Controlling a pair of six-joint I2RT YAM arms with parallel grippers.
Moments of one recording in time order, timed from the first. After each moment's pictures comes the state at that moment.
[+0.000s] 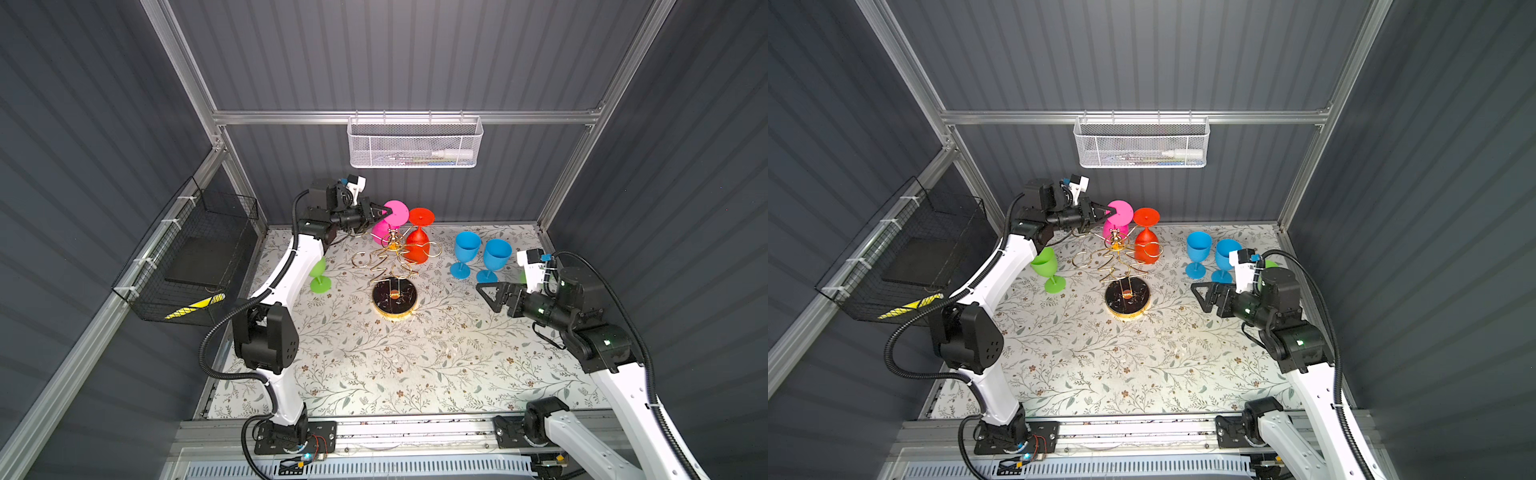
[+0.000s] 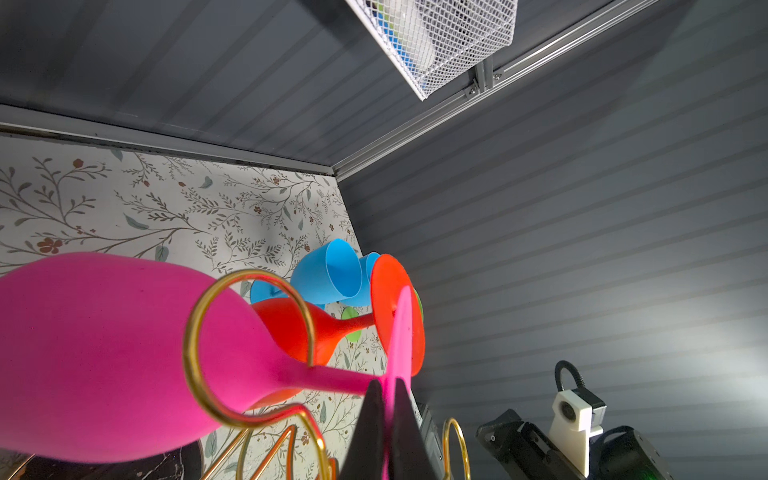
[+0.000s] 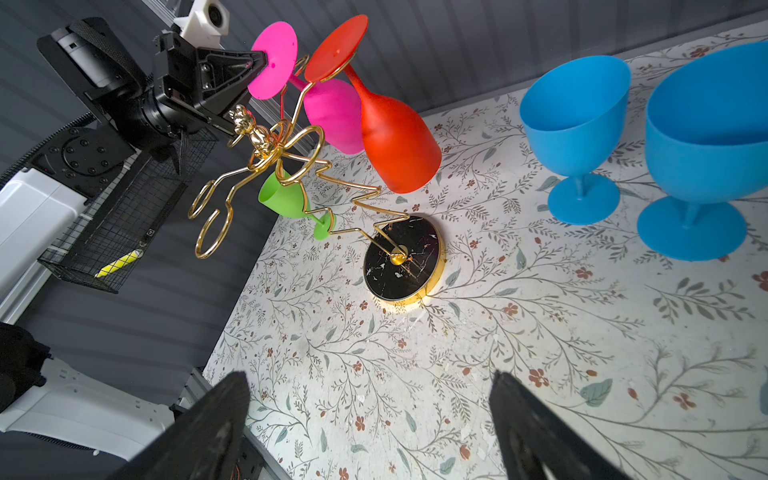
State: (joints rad) left arm -0.28 1.85 1.79 -0.23 0.88 -0.79; right arm 0.20 0.79 0.97 -0.61 -0.49 0.43
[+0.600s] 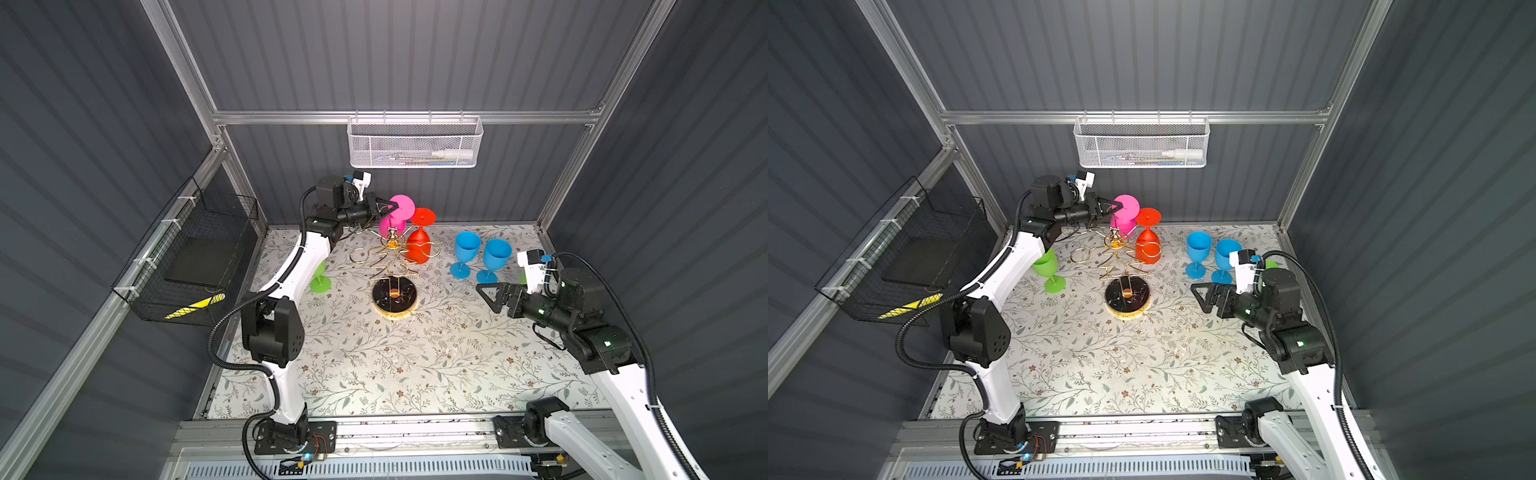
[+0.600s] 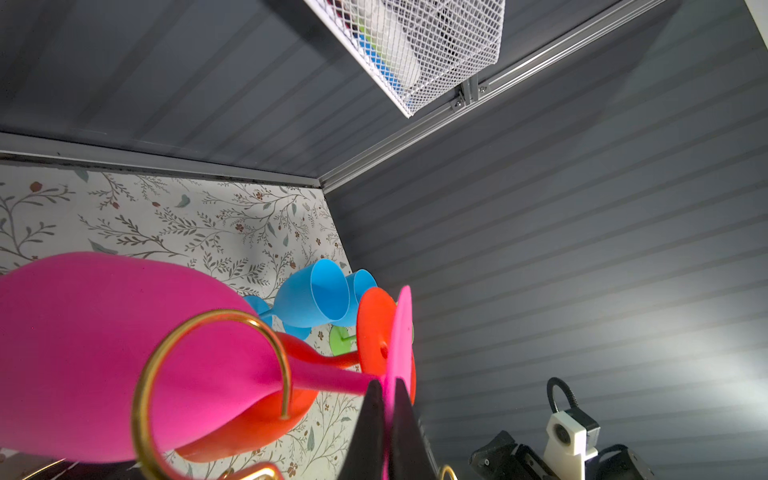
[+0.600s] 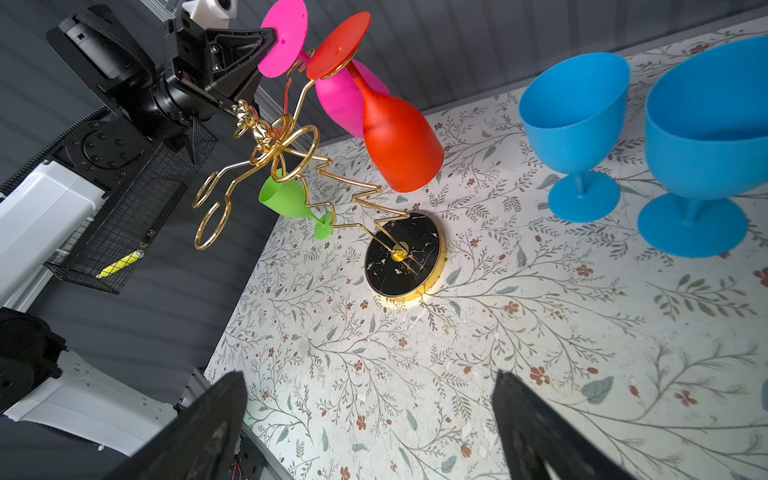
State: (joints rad) left arm -0.30 1.92 1.84 -0.14 0.86 -0.86; right arm 0.20 0.78 0.96 -0.61 -0.49 0.44
